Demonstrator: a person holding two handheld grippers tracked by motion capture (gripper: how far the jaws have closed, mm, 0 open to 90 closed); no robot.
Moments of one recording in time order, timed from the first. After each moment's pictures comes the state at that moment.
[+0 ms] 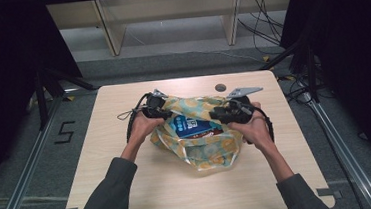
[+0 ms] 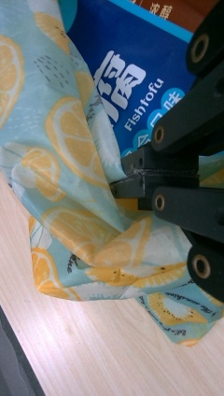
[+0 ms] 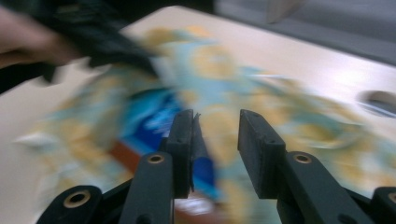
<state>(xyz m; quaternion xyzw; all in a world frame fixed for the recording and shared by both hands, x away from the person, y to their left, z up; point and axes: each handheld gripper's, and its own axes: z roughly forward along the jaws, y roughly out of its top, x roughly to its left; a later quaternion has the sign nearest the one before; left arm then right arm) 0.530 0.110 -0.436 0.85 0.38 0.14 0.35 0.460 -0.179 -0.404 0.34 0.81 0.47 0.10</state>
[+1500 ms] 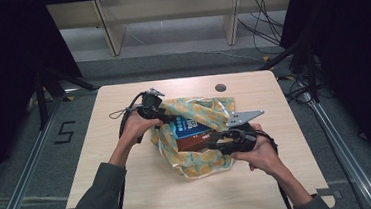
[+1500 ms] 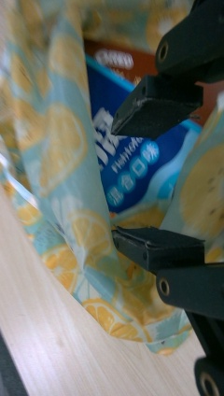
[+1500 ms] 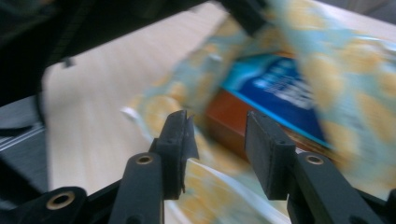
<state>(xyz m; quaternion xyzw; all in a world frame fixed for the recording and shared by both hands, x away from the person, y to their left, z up) 0.499 0.115 -0.402 0.83 0.39 0.10 0.38 0.392 -0.181 -0.407 0.29 0.83 0.47 0.07</state>
